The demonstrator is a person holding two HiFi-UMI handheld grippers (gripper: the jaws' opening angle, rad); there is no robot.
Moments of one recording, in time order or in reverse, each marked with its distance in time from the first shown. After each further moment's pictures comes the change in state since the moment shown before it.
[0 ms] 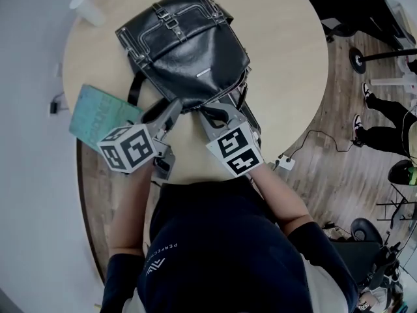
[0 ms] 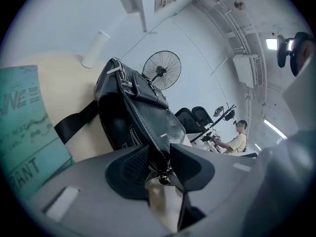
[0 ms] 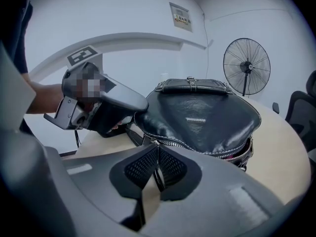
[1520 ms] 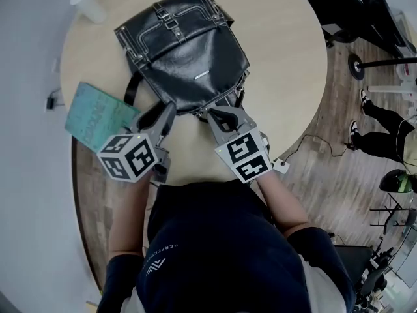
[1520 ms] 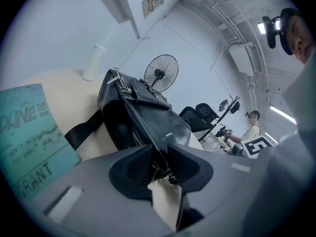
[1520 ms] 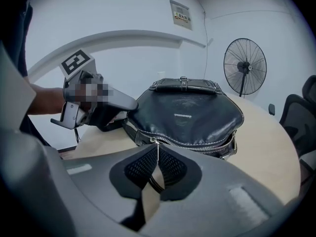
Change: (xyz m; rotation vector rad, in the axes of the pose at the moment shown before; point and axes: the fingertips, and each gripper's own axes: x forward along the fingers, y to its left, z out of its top) left arm -0.008 0.003 -0.003 0.110 -0.037 0.094; right arm -0.024 -0.019 -0.008 -0.016 0.042 -0.022
